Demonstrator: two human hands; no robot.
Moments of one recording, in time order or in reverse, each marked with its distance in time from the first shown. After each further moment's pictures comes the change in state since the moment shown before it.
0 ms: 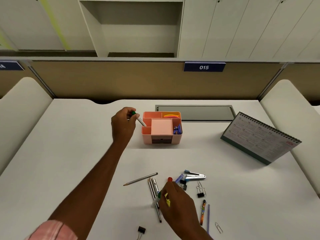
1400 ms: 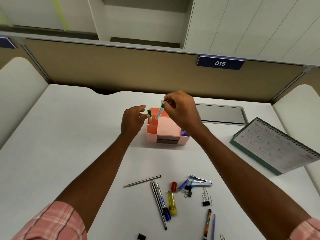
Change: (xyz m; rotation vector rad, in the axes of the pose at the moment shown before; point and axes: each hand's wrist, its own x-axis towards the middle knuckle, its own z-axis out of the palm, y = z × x) left_hand 0.032 -0.058 0.049 0.142 -0.240 -0.064; right_hand 0.290 -0.039 -0.100 -0.027 0.337 -0.344
